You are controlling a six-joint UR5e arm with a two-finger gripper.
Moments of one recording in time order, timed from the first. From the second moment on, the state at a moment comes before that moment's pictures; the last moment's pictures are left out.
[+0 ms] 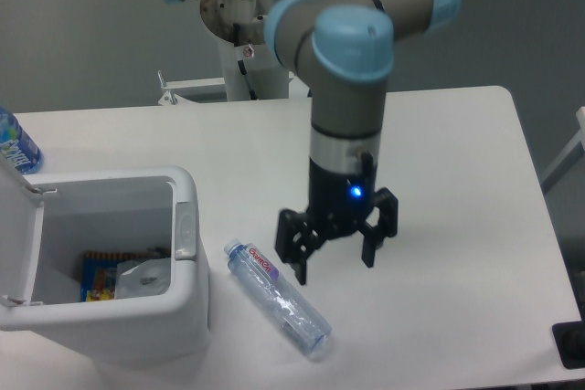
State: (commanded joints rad) arm 2.44 -2.03 -1.43 -0.91 1.40 0.03
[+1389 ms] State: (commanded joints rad) arm 2.35 -2.30 -1.39 -0.89 1.44 -0.05
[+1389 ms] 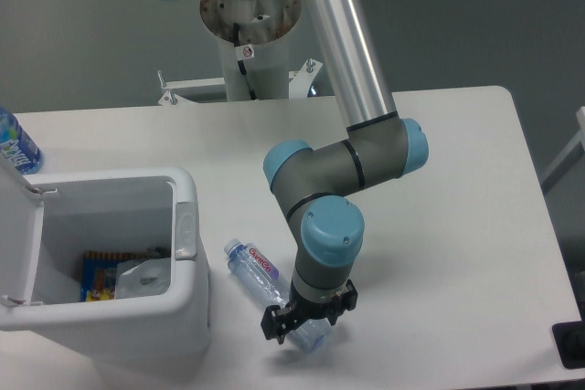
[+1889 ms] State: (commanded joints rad) arm 2.34 -2.31 -1.38 -0.88 1.47 -0.05
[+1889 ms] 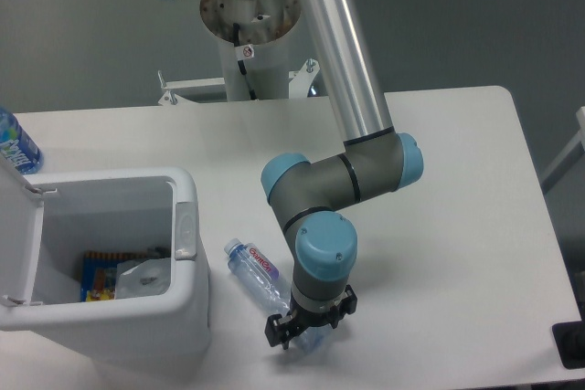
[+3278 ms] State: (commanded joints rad) arm 2.47 -2.13 -1.25 -0.88 1.29 0.08
